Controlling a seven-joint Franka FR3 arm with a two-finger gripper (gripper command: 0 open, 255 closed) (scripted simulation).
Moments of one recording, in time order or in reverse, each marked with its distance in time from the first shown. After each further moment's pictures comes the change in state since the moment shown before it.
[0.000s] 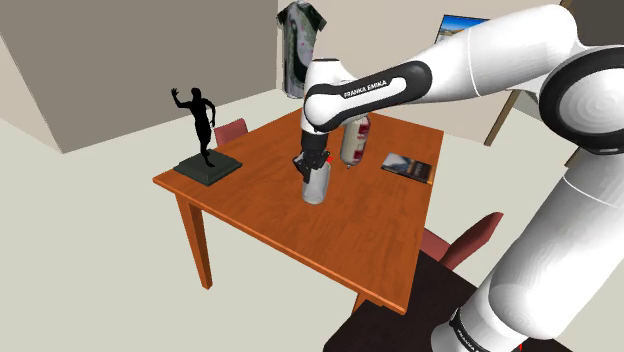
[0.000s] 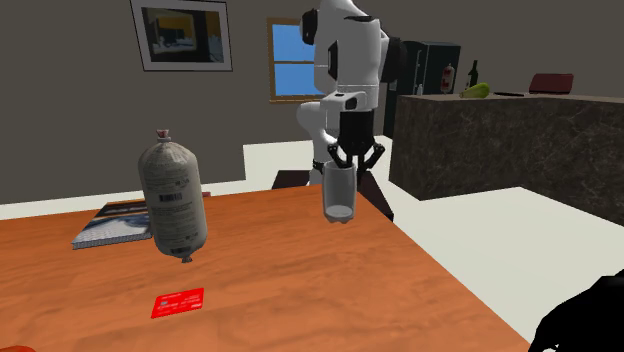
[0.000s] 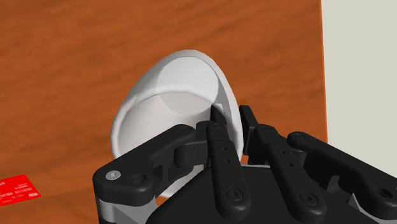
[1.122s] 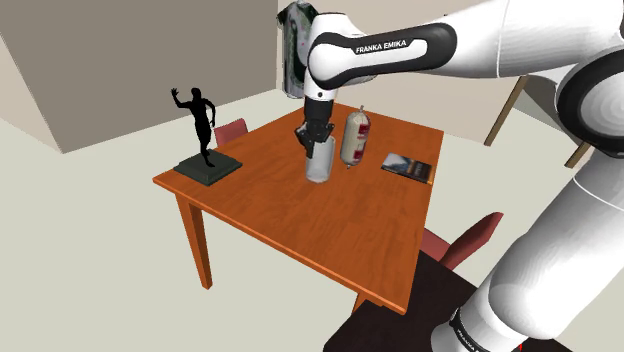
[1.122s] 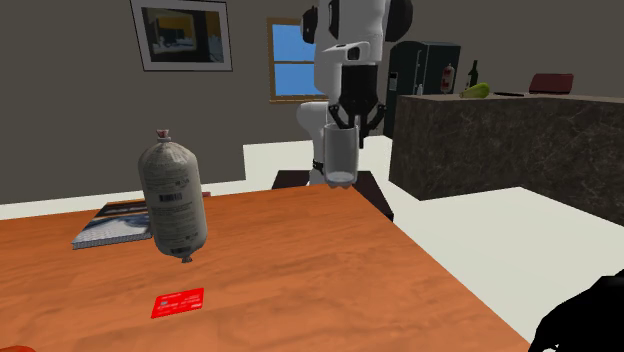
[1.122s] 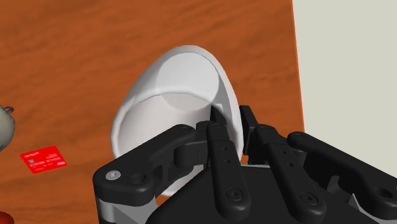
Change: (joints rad) arm -0.002 -0.056 -0.001 0.168 0.008 -0.223 -0.003
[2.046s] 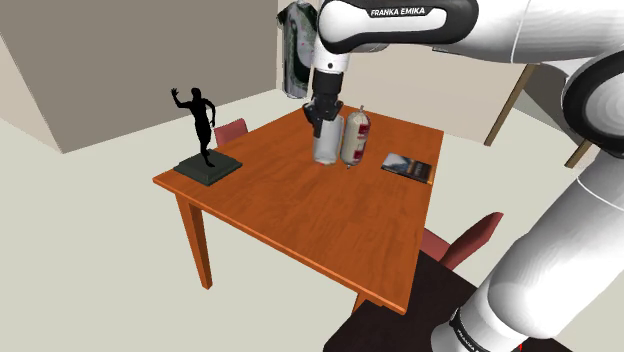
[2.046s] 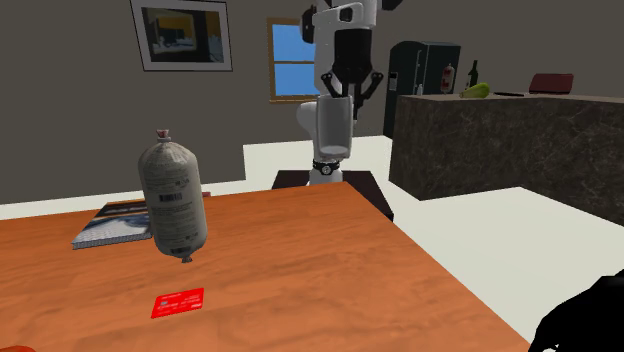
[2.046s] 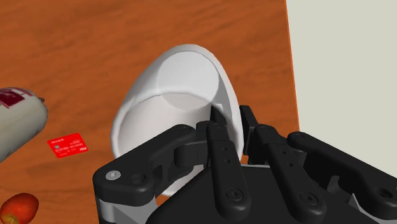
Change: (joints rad) arm -0.015 -0.021 -0.016 0.140 0.002 -0.162 -0.028
